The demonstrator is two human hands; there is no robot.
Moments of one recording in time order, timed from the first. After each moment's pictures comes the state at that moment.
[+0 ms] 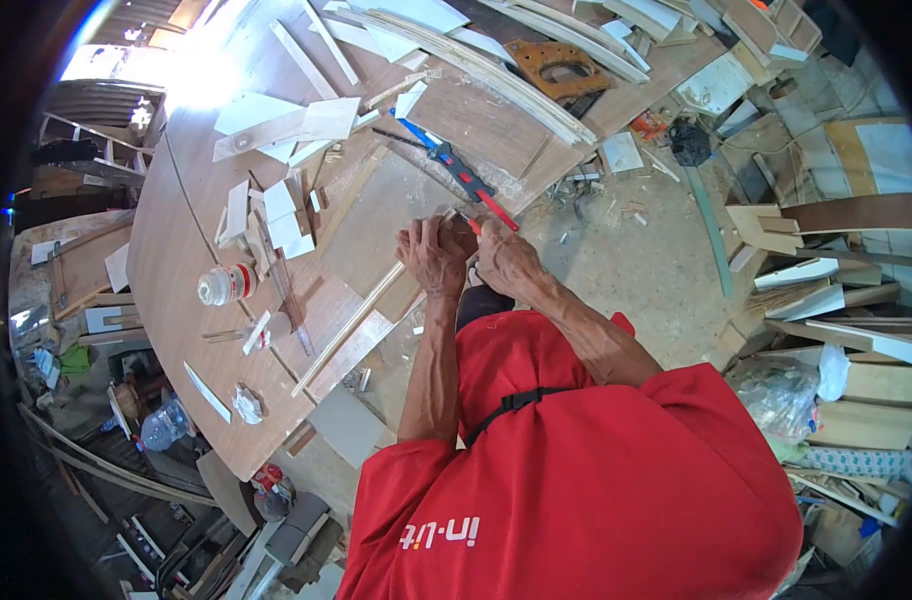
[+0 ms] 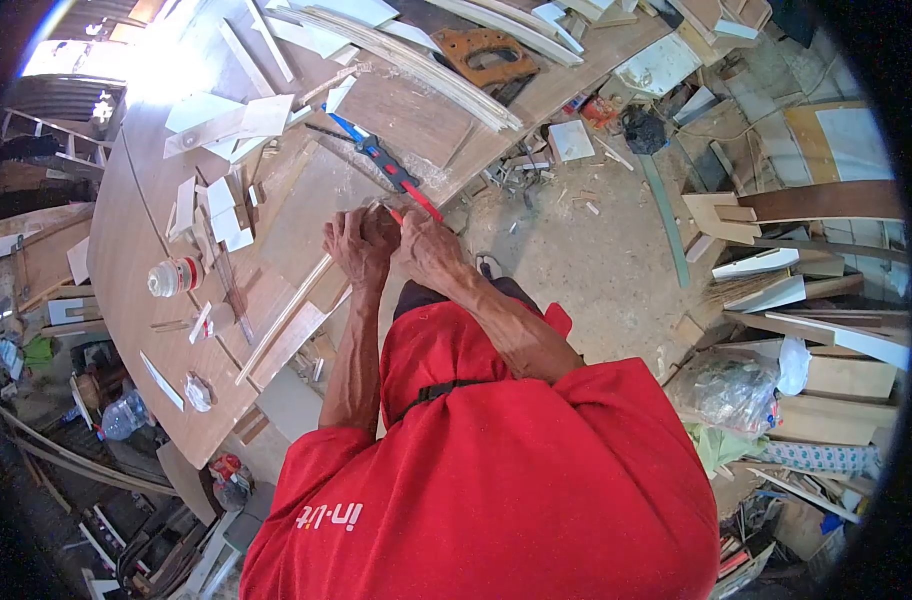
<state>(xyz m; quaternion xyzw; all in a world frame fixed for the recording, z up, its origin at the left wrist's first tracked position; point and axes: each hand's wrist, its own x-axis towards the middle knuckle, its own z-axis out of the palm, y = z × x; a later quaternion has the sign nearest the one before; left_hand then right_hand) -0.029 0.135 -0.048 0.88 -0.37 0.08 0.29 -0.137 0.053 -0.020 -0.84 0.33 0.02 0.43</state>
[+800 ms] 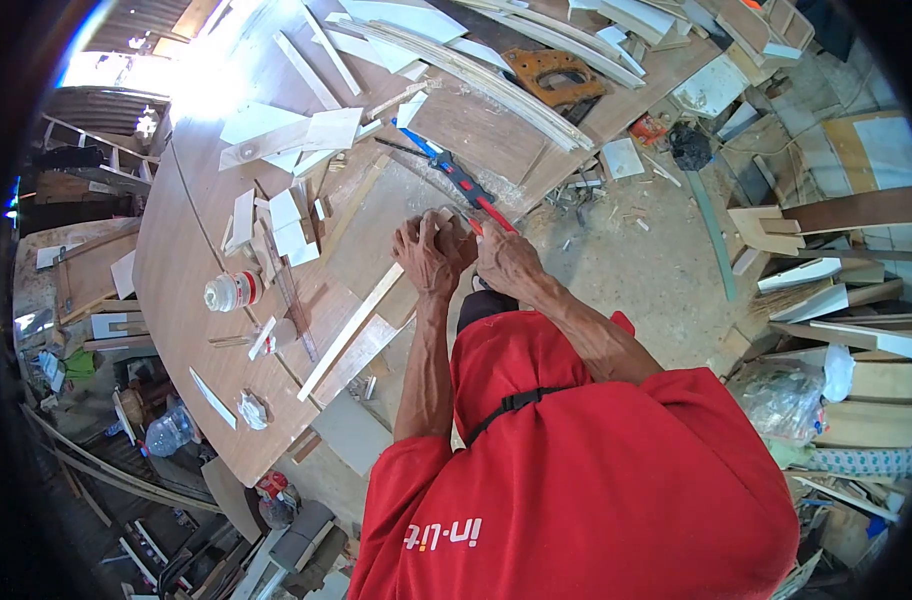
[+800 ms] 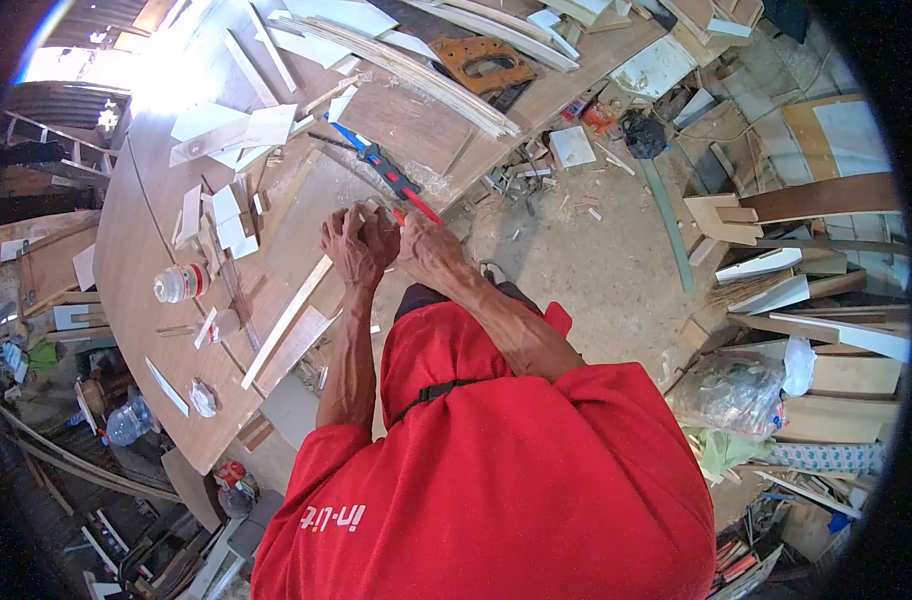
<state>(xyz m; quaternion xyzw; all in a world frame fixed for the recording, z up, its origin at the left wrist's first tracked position) -0.014 0.136 -0.044 0.86 -0.42 0.08 0.29 -0.134 0.049 -0.013 -0.82 0.35 -0.03 0.46</state>
